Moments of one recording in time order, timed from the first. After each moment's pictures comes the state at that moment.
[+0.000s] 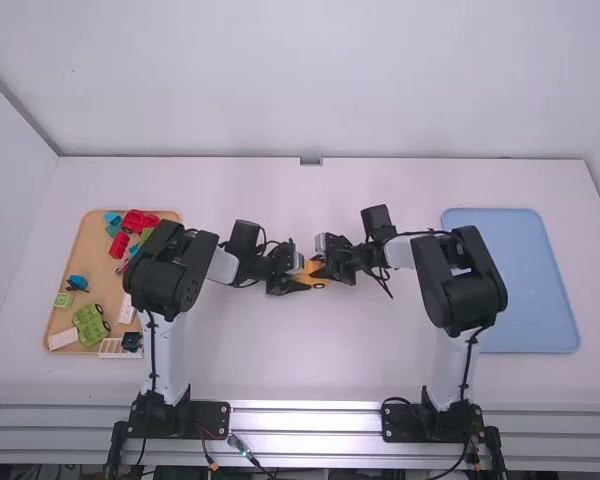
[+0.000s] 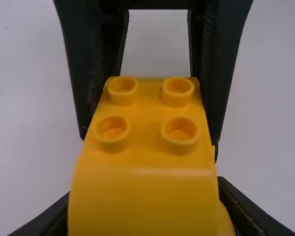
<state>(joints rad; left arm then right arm) -0.25 2.14 0.87 0.35 0.98 0.90 0.29 2.06 1.00 -0.11 -1.03 -1.09</state>
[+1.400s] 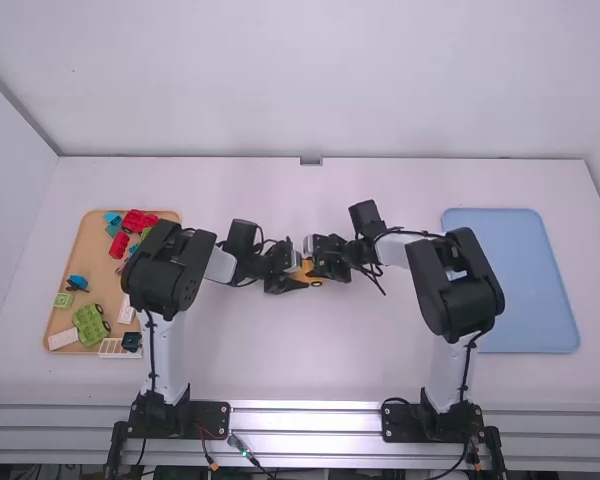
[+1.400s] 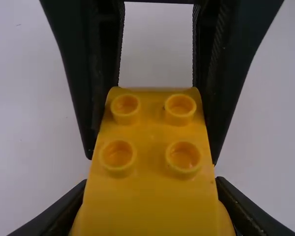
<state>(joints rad) -0.23 2.14 0.87 0.36 0.98 0.90 0.35 2.03 1.05 -0.19 -0.85 -1.14</state>
